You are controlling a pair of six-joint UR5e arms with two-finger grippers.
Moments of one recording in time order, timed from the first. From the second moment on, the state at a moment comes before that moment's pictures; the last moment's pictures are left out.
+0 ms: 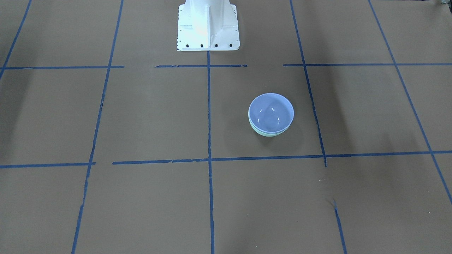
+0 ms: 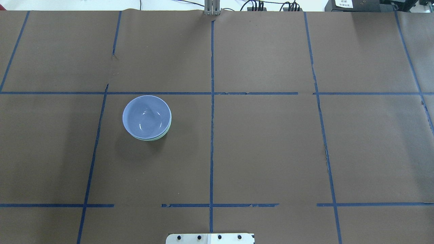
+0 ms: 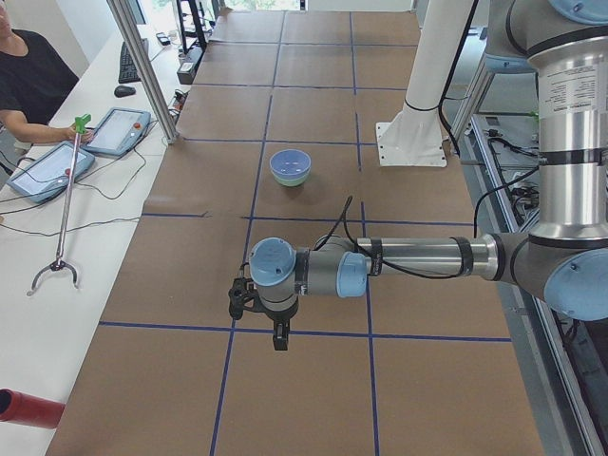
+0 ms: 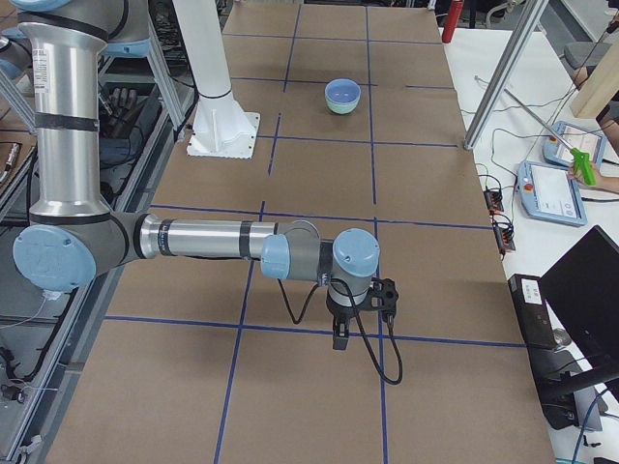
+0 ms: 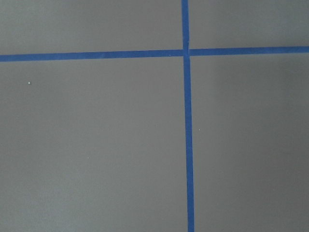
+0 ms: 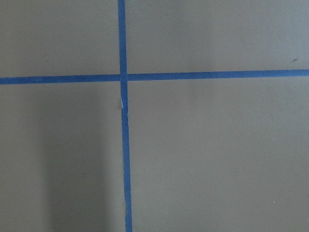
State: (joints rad) left arm -1.56 -1.45 -1.66 -1.61 -2.37 -0.03; right arm 1.58 -1.62 1.64 -1.63 2.28 0.02
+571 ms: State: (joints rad) left arm -1.62 -1.46 -1.67 -1.61 -2.33 -0.04; right arm 1.58 -1.62 1.64 -1.63 2.28 0.02
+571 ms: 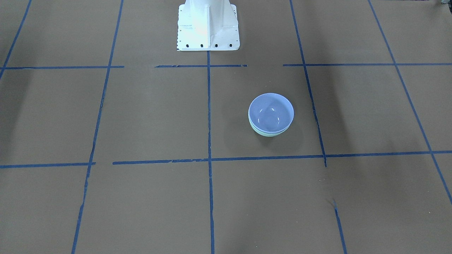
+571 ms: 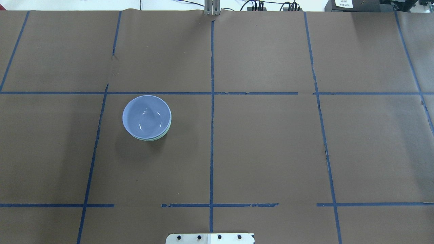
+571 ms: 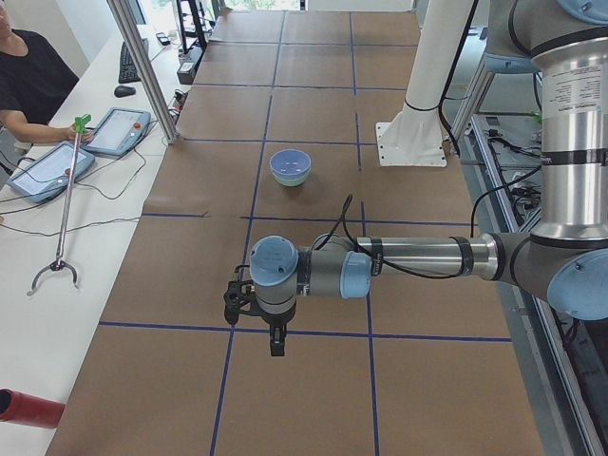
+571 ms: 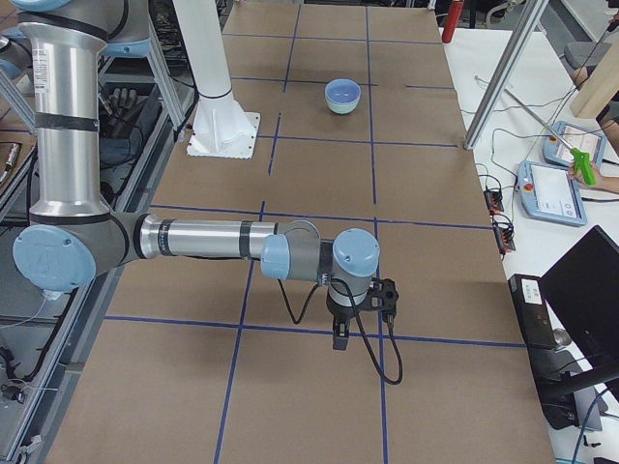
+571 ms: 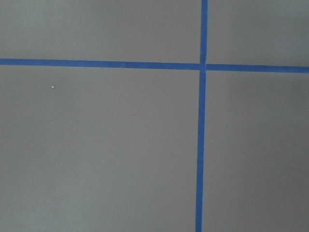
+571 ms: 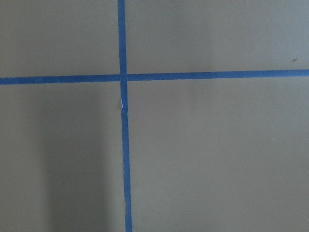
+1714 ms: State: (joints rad) left arm -1.64 -1.47 -1.67 -1.61 -2.34 -0.04; right arm 1.58 -1.62 1.64 -1.63 2.28 0.02
